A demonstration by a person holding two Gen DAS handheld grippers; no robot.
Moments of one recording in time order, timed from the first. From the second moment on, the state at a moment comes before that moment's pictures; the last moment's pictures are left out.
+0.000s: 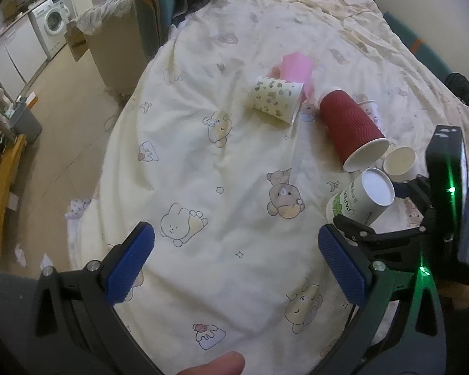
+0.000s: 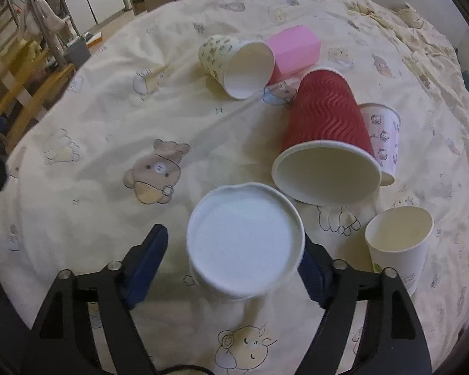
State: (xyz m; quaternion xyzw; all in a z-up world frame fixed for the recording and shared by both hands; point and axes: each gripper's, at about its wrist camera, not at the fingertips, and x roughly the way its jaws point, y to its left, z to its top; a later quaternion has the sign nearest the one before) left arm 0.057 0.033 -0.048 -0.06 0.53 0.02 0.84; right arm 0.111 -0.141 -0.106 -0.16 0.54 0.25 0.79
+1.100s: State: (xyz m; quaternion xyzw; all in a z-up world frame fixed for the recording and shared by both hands) left arm -0.023 -0.002 -0.026 -0.02 0.41 0.01 0.91; right arm -0.033 -0.233 -0.023 0.04 0.37 0.07 0.92
